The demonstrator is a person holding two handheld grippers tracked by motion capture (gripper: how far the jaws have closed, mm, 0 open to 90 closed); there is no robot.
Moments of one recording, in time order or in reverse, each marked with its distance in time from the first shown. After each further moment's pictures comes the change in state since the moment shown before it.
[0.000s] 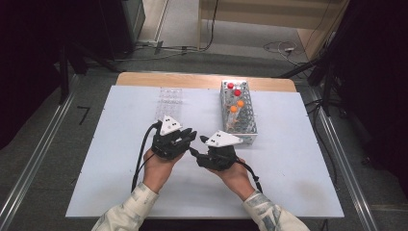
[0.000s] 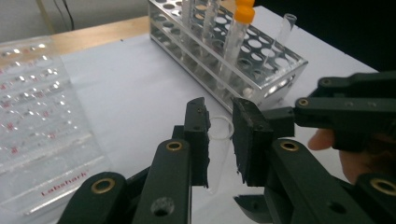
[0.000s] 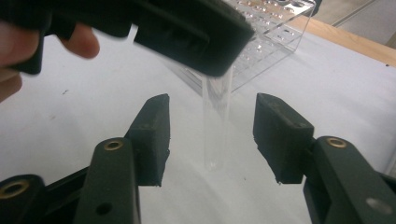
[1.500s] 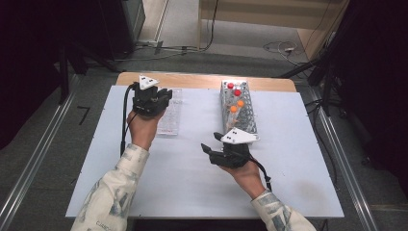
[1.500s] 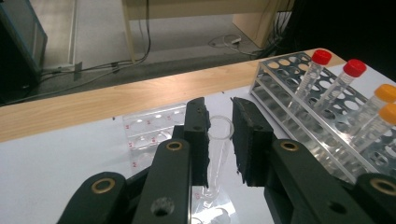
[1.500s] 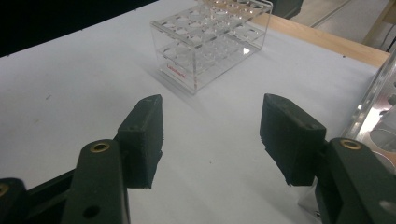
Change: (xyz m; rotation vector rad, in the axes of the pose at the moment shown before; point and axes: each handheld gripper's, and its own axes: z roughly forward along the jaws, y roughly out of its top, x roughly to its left) left arm 0.087 0.063 0.010 -0.072 0.236 -0.090; right arm -0.024 -0.006 -0.023 -0.018 -0.037 0.058
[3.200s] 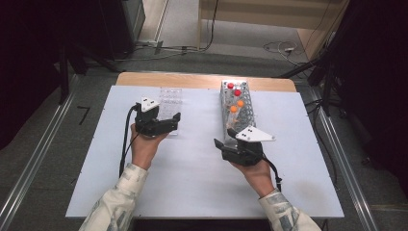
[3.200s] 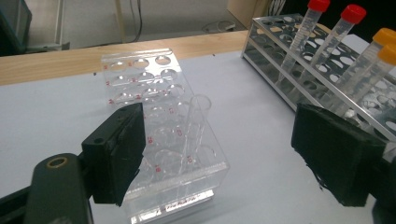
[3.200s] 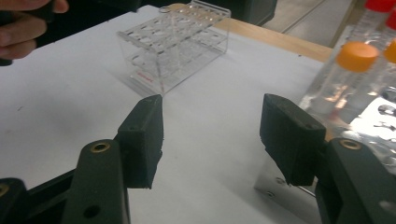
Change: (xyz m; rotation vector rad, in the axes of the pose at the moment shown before) left arm -0.009 -0.056 -0.006 0.032 -0.021 -0.017; right arm -0.024 -0.004 -0.024 -0.036 -0.081 0.045
